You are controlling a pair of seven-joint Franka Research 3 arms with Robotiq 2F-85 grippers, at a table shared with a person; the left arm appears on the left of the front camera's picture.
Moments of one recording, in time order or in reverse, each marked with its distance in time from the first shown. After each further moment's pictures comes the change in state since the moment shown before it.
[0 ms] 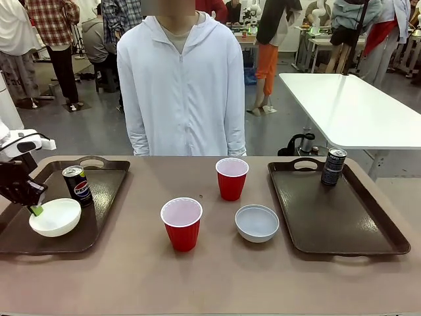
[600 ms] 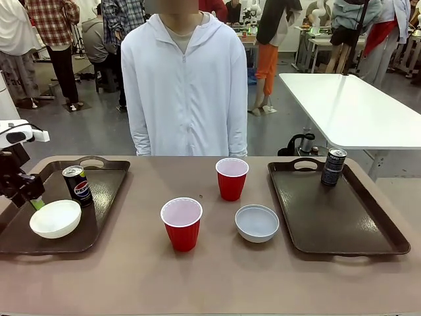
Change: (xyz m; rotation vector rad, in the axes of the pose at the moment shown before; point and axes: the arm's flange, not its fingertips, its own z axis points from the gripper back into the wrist) left arm -0.014 -0.003 0.038 -0.023 -0.010 -0.025; right arm 0.000 0.000 0.000 0.000 0.000 0.000
